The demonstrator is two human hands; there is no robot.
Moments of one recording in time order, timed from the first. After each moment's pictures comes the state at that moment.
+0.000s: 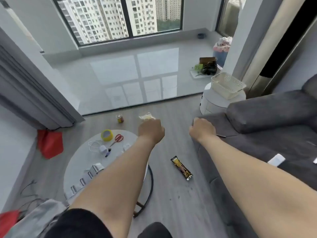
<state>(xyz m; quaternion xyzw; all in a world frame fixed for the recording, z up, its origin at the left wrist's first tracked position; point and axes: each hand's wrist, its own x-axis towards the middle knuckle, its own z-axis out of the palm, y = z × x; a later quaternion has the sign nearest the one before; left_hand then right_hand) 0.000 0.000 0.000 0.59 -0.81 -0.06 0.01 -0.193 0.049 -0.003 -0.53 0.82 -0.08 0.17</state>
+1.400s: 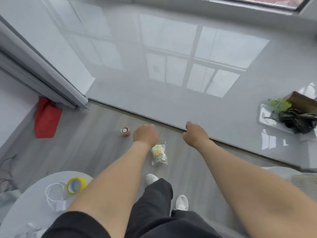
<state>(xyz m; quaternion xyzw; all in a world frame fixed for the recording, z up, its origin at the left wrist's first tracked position) -0.040 -0.821 -0.155 0.80 -0.56 -0.22 -0.04 -0.233 -0.881 -0.160 -0.73 0.62 0.11 0.27</state>
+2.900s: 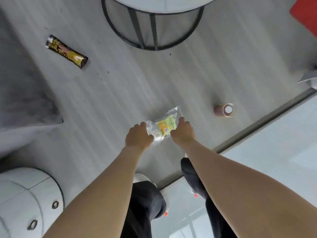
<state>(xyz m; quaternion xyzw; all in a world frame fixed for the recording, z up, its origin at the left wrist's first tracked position) -0.143 -0.857 -0.642 0.72 0.54 -0.26 0.35 0.006 -0.942 -0.647 -0.86 -0.21 0.46 0.01</state>
